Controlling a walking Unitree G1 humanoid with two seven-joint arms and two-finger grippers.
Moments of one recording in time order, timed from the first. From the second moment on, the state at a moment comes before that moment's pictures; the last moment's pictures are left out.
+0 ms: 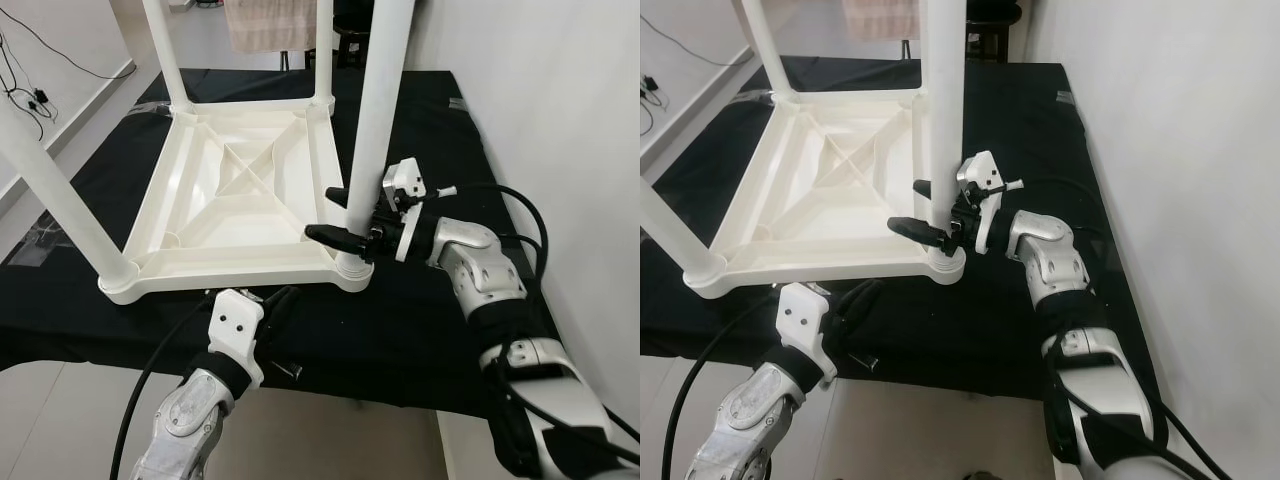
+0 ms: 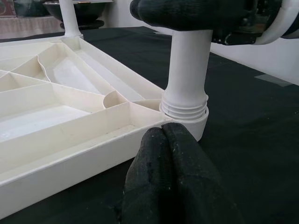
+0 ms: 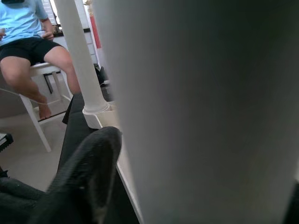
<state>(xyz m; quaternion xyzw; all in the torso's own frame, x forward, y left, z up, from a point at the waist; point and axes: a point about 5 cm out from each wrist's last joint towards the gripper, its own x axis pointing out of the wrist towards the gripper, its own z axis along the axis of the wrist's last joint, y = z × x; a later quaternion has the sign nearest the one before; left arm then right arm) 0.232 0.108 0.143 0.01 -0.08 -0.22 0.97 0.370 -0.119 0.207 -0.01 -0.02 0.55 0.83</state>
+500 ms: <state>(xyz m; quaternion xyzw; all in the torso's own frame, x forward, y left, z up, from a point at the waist) 0.232 0.108 0.143 0.01 -0.08 -0.22 0.97 0.370 -0.124 0.190 -0.03 -0.04 0.33 0.94</state>
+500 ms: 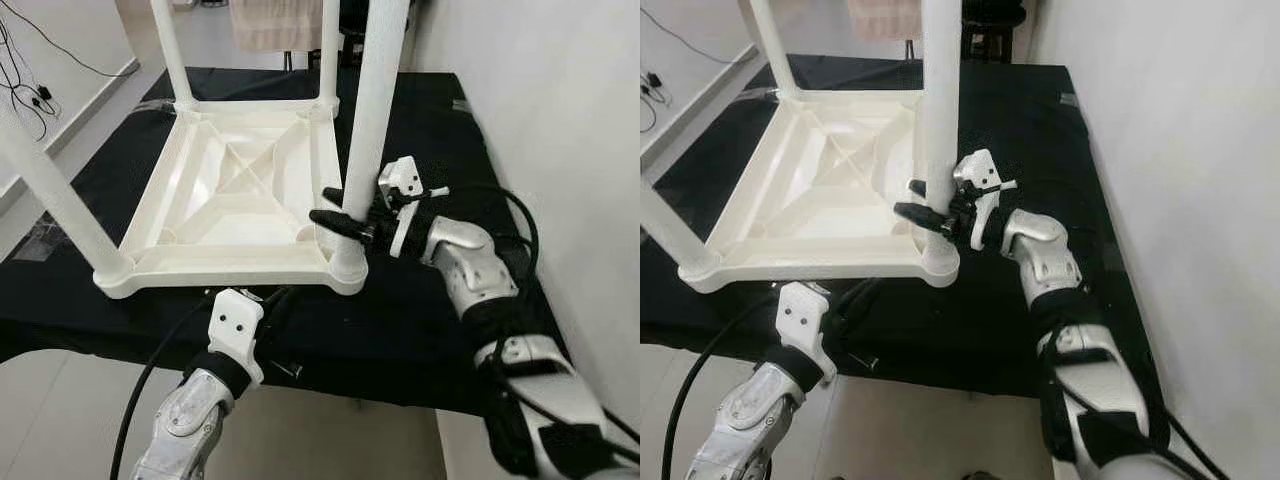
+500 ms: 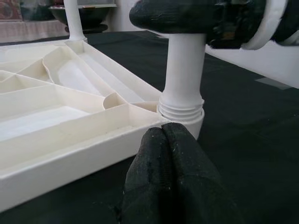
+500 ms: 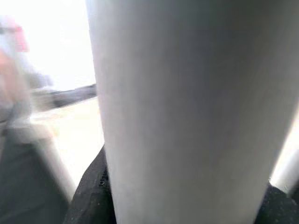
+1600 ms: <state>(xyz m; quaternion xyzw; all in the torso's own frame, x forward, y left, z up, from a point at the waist) 0.236 0.111 0.145 0.01 -0.09 -0.22 0.97 0.371 -0.125 0.204 -0.06 -0.06 0.39 0.92</state>
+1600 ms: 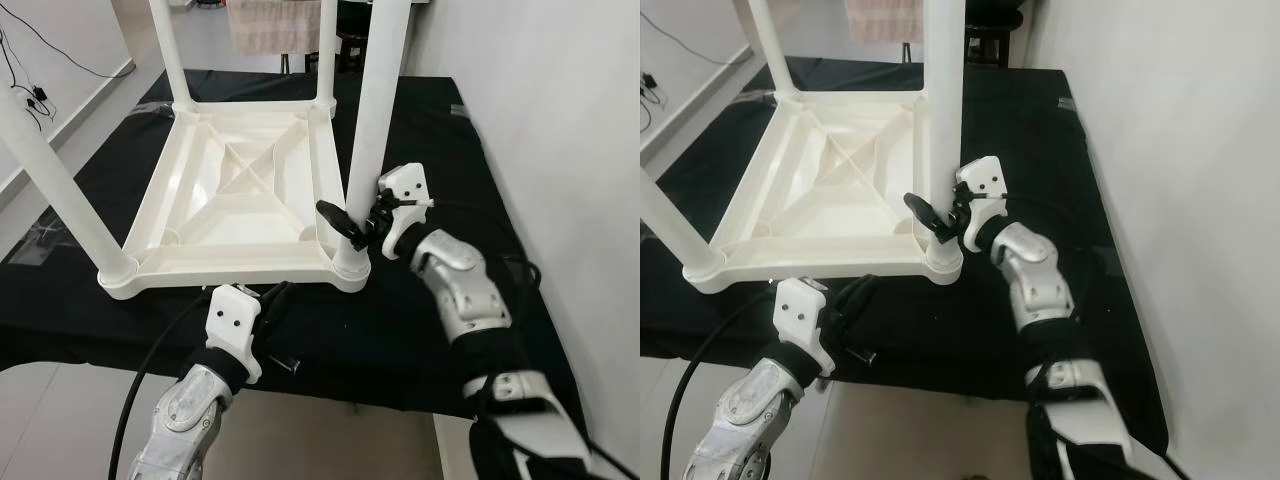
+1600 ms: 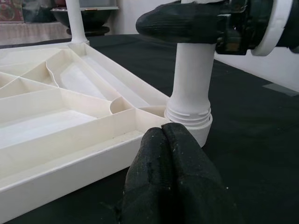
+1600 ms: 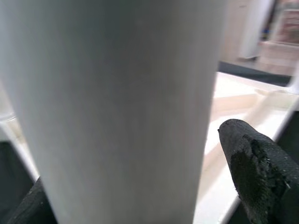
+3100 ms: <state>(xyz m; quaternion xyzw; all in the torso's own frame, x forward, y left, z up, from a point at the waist) 0.237 0.110 0.144 0.01 -0.08 -0.22 0.97 0.360 -0.116 0.173 -0.03 -0.06 0.16 0.98</state>
